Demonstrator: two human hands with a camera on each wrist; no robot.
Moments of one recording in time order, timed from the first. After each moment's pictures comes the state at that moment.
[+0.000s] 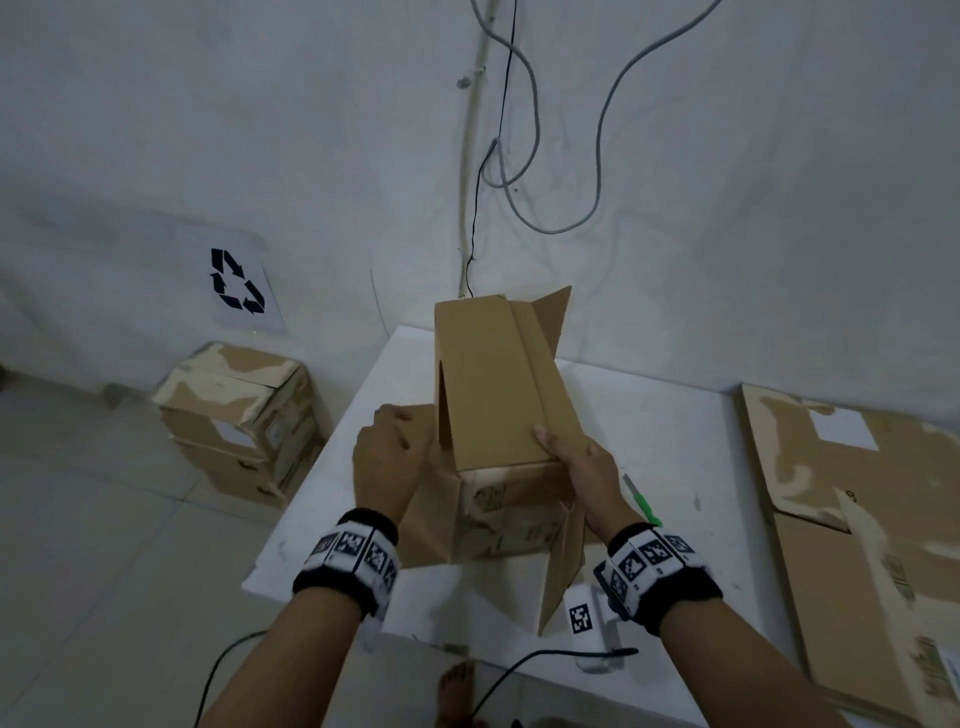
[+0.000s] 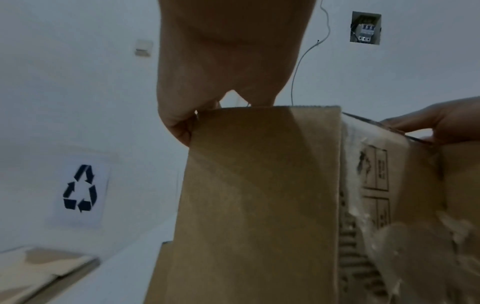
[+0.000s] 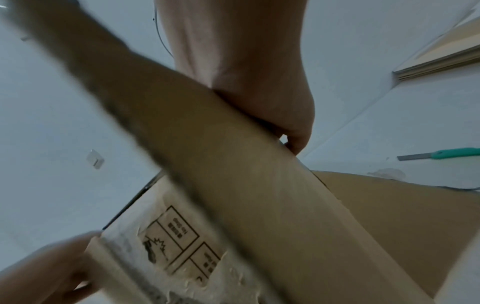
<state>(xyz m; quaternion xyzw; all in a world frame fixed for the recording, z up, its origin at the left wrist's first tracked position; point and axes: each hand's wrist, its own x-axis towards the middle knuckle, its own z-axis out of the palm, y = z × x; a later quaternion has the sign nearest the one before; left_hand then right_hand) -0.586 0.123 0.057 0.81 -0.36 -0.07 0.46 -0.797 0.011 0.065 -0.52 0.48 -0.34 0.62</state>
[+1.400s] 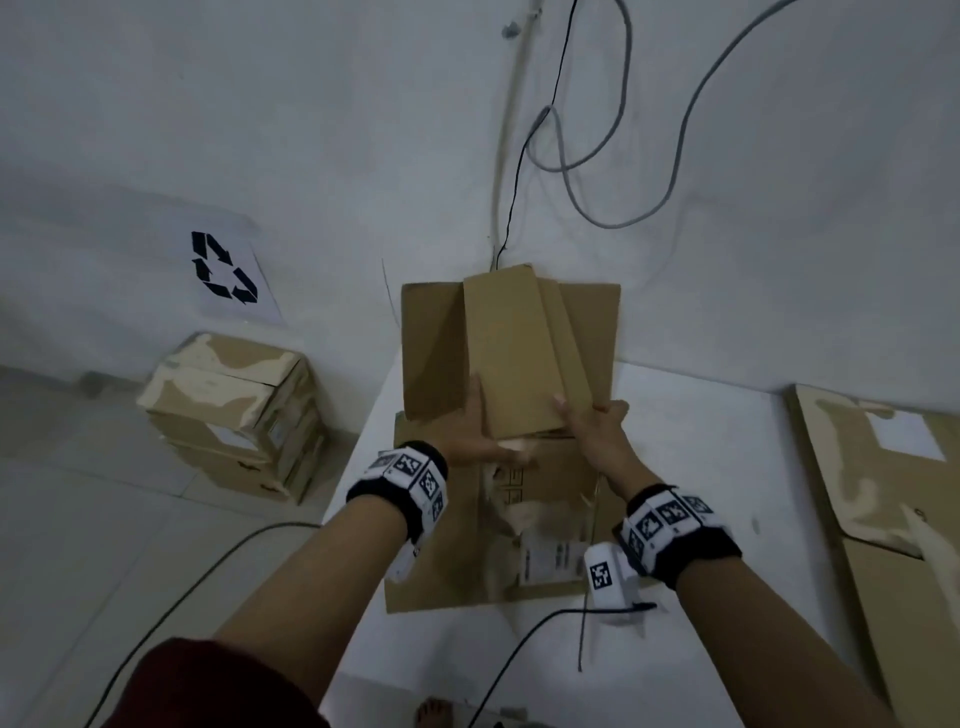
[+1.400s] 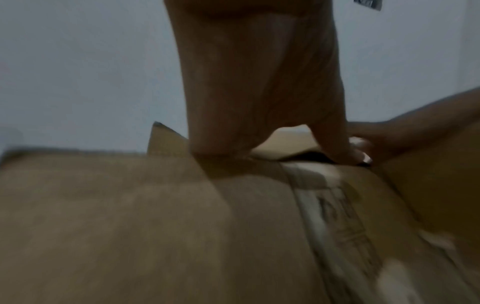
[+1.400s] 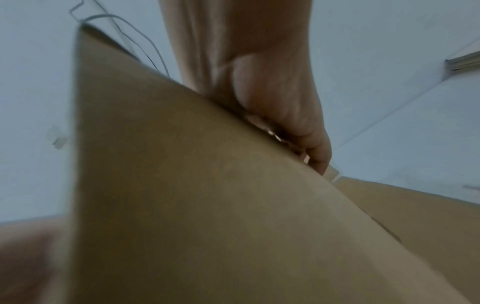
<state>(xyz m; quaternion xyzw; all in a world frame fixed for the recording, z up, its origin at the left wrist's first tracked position) -0.510 0.016 0.071 0.72 -0.48 -0.47 0.19 -0.697 -0.070 0.060 -0.61 0.59 -0.19 0.50</state>
